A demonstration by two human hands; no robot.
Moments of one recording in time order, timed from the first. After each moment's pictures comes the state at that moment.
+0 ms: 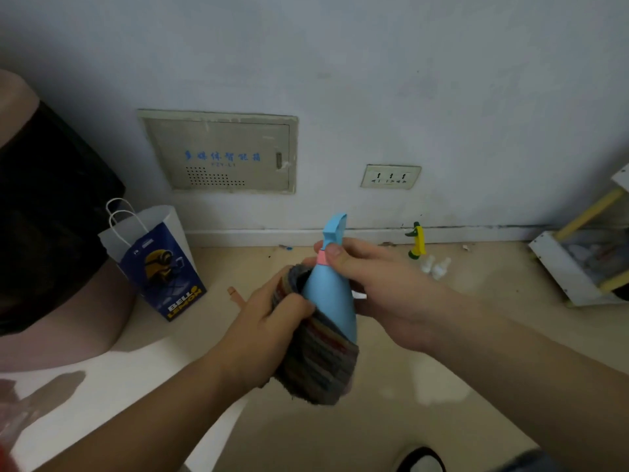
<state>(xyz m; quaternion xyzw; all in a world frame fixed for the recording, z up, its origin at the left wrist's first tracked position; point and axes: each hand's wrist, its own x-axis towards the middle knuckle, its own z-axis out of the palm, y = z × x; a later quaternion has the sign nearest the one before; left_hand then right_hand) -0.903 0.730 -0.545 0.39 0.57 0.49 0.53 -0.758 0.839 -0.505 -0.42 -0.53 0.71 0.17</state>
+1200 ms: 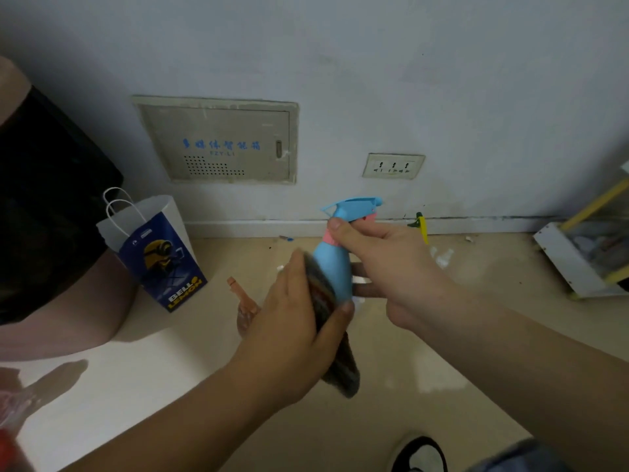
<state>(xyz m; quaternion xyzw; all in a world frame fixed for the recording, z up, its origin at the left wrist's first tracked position) -0.872 0.729 -0.564 0.55 0.71 0.35 0.27 -0.767 0.842 -0.512 -0.48 -0.50 0.66 0.29</state>
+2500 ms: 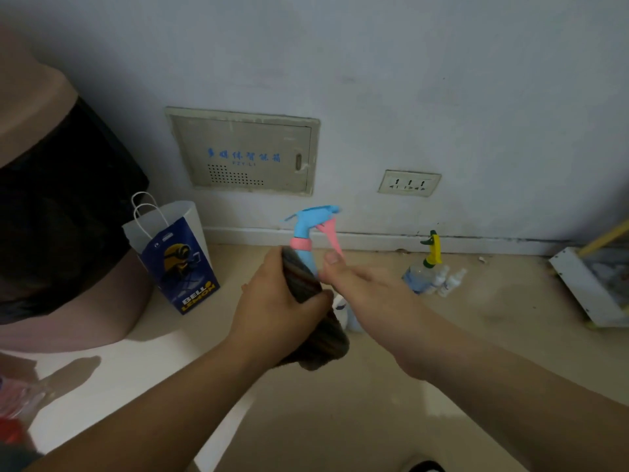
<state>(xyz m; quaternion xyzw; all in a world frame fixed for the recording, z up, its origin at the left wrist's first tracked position) -0.914 0.748 -0.565 0.44 0.75 0.42 0.25 -0.776 0.814 -0.502 -0.46 -0.64 0.61 0.13</state>
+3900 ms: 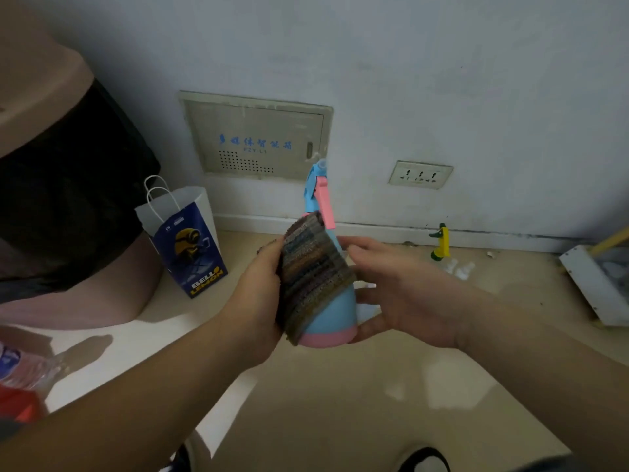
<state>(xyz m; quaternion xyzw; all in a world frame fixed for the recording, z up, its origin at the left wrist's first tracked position) -0.908 0.734 -0.524 0.09 0.56 0.60 0.56 -0.755 0.841 -0.507 -0.36 -0.54 0.76 0.03</state>
